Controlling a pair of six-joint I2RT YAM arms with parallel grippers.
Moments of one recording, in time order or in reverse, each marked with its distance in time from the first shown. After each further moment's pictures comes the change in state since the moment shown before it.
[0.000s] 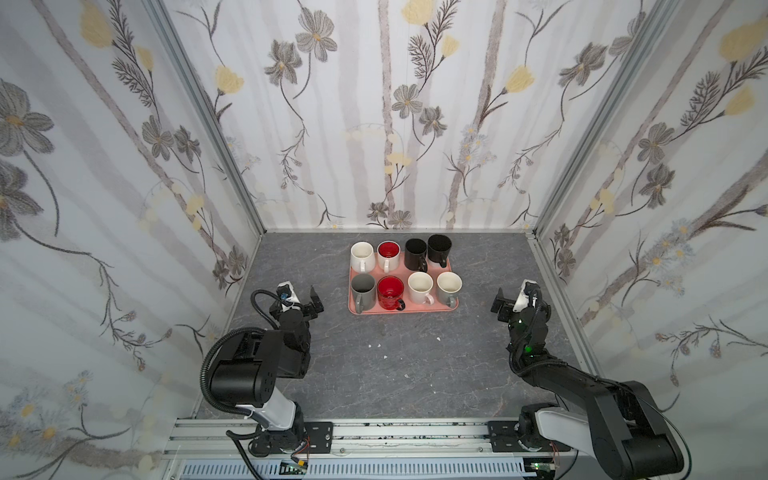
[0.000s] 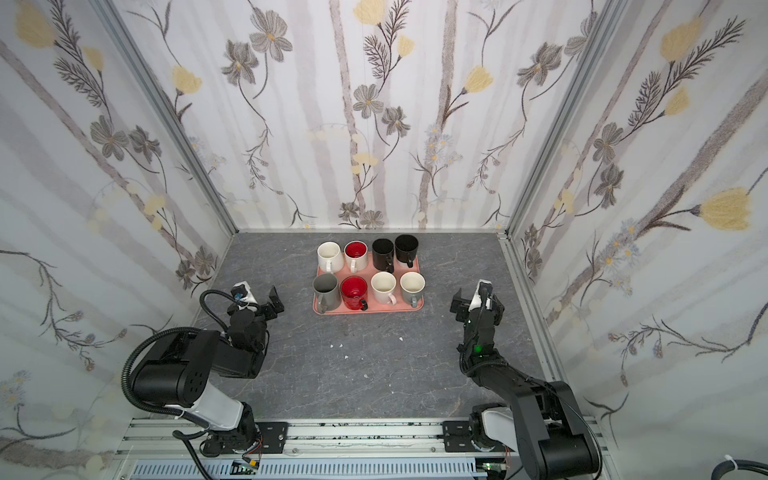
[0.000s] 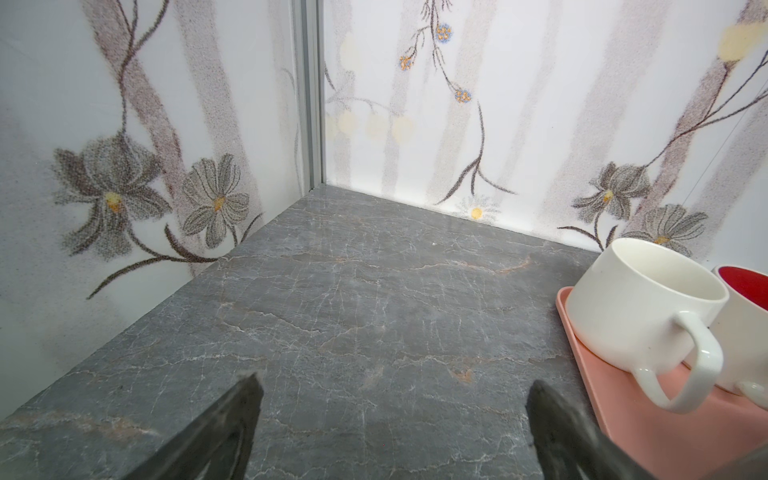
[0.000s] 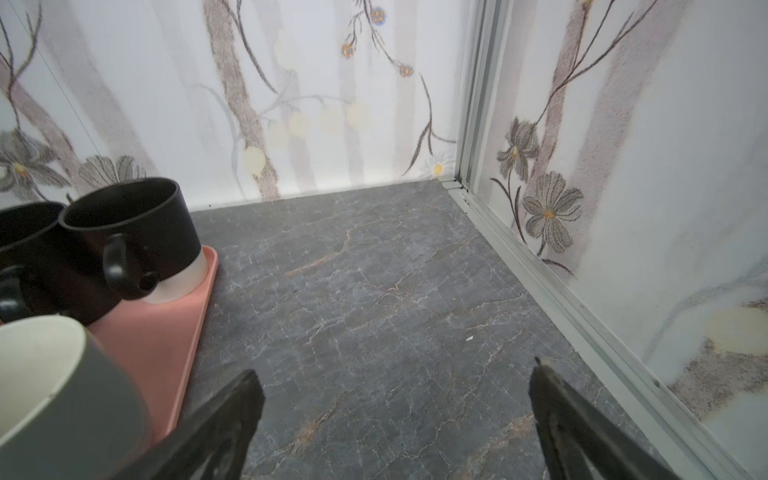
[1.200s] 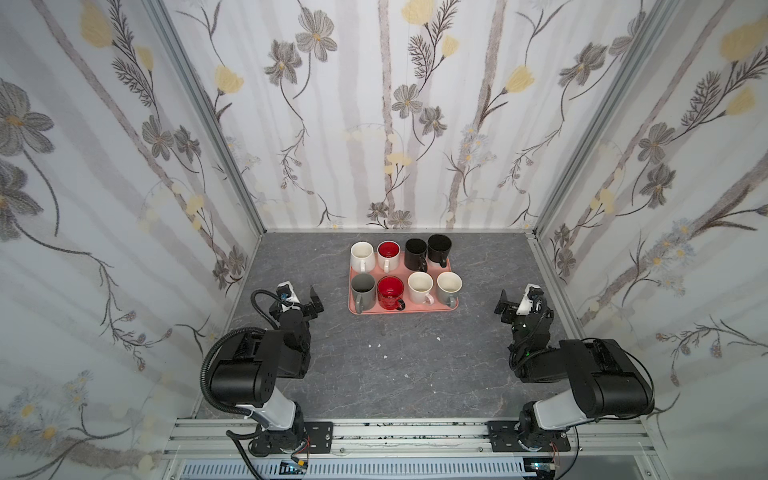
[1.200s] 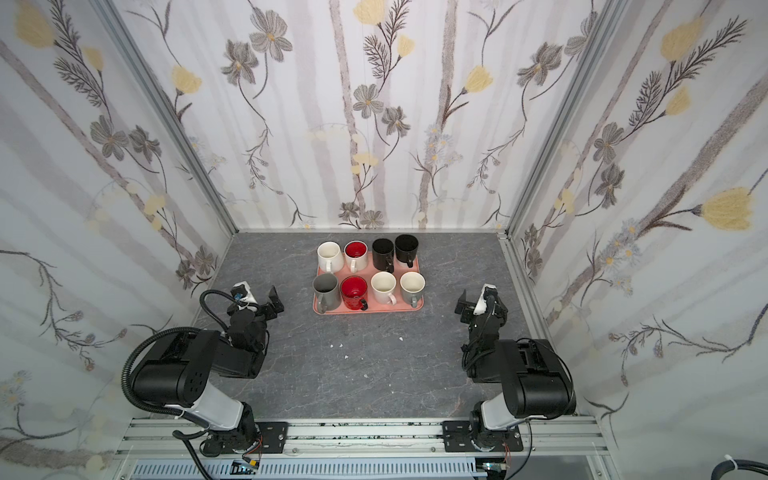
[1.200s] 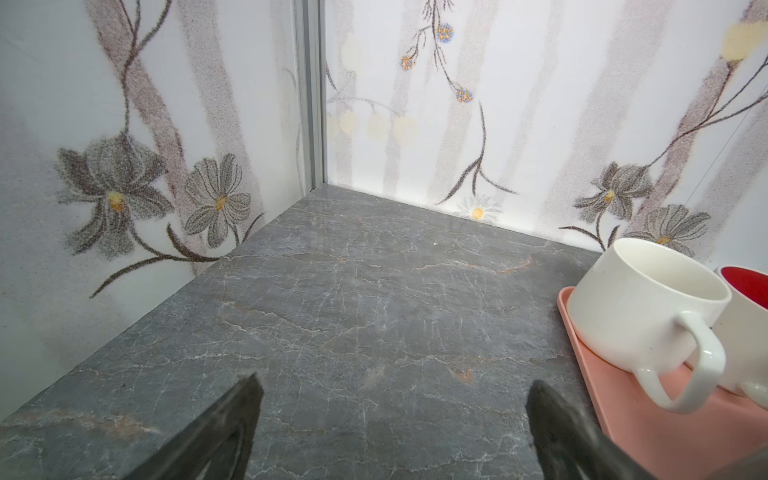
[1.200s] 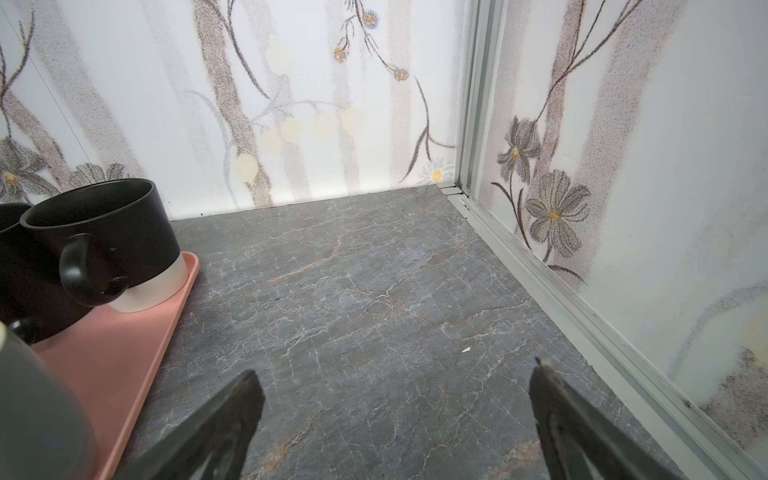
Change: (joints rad) left arm -0.004 0.000 -0.001 0.000 -0.006 0.000; right arm -0.114 0.263 -0.060 0.408 -0.139 -0.001
